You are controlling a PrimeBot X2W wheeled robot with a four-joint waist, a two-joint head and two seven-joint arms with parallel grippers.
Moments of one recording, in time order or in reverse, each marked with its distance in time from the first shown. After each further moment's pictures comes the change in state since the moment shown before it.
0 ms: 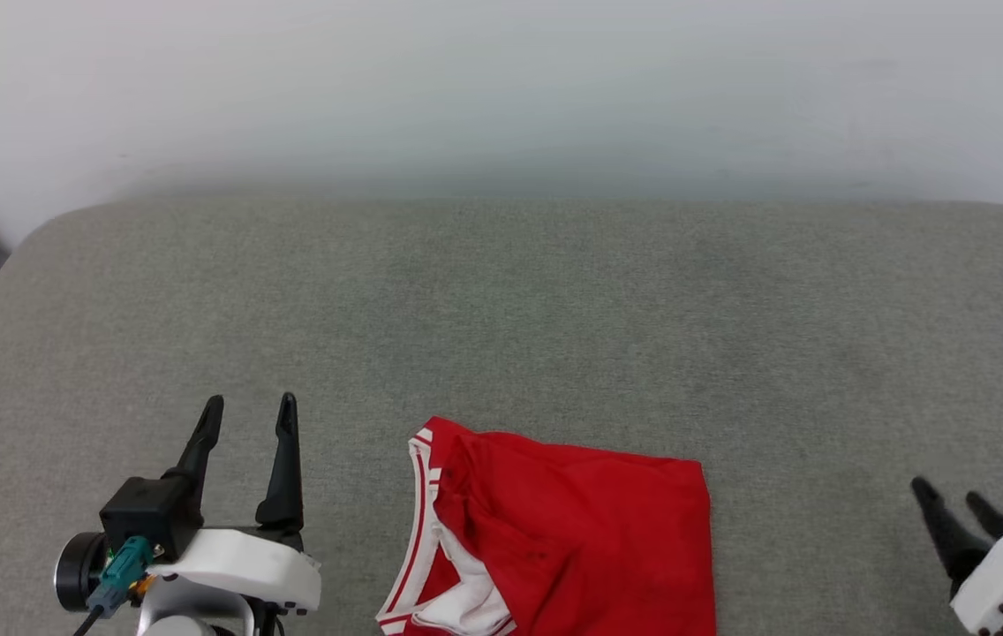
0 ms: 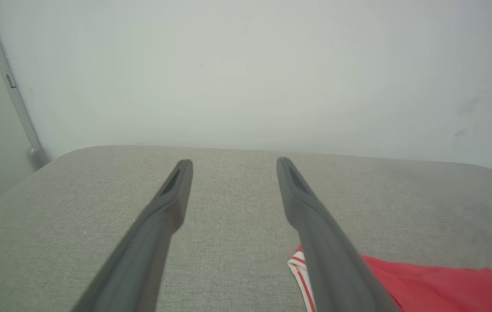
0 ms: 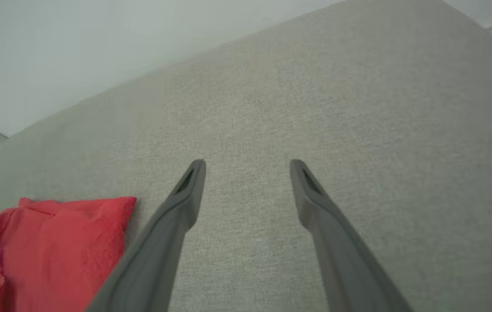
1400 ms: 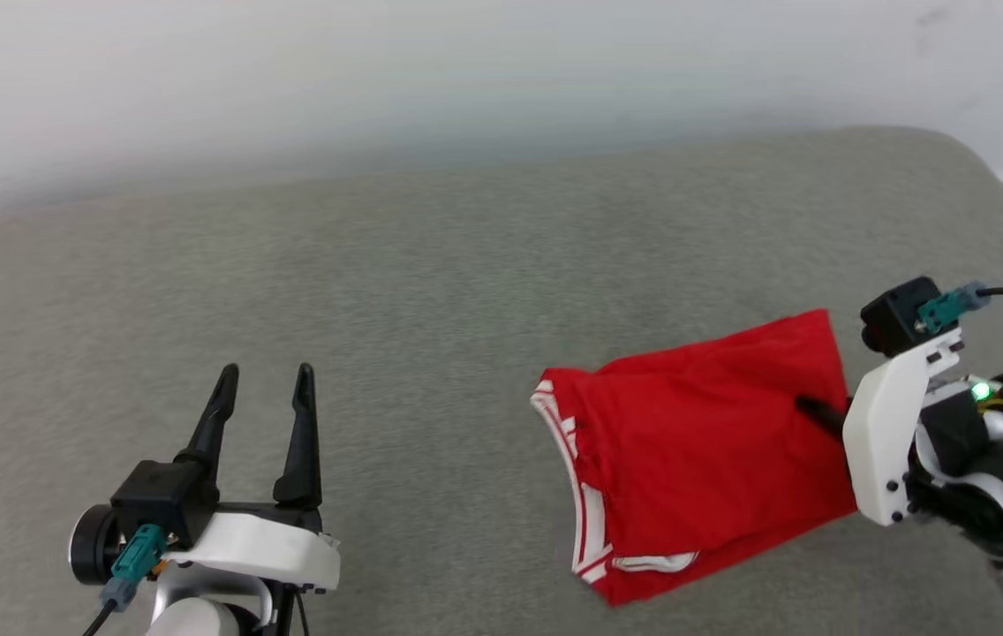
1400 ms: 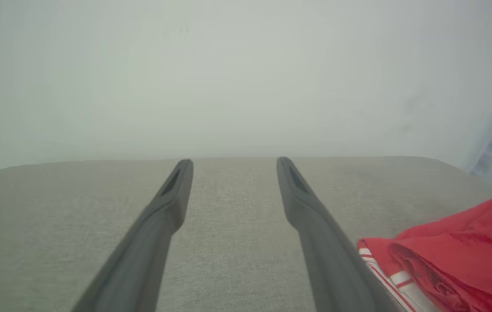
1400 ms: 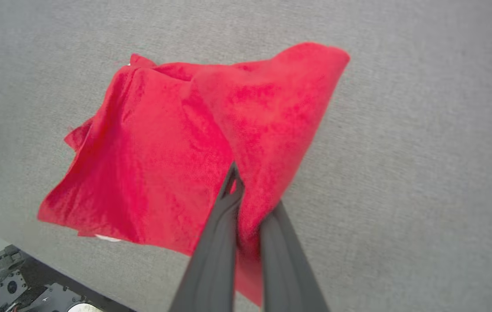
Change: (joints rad) left arm -0.027 -0.051 0.029 -0.030 0.065 -0.025 -0.003; right arm -0.394 -0.250 0.559 0.012 0.088 0.000 0.414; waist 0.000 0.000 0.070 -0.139
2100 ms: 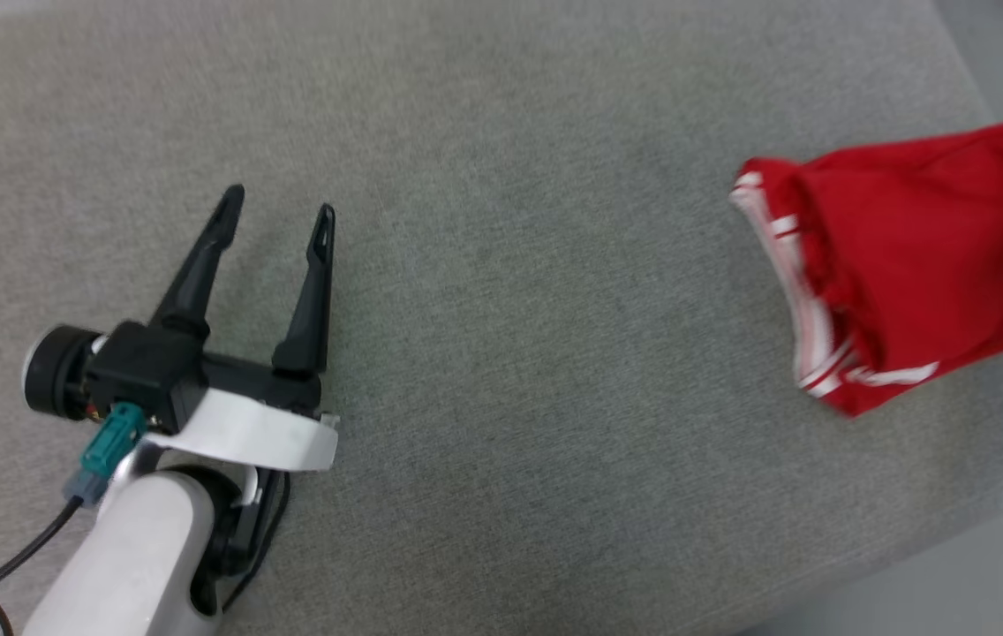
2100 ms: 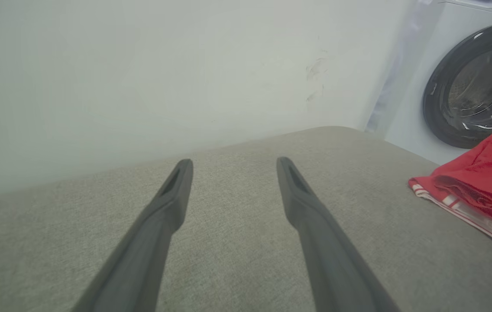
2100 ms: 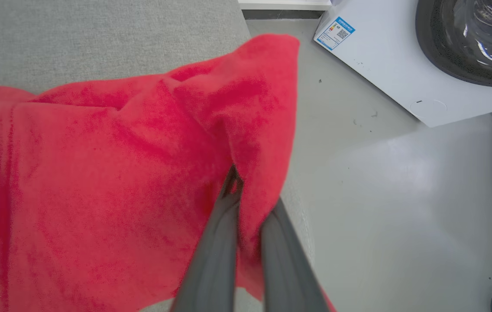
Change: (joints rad) left arm -0.239 0.081 -0.039 -0.136 0.091 -0.062 0.093; right arm -0.248 -0.005 -0.365 0.306 -0.366 0.000 -0.194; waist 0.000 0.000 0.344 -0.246
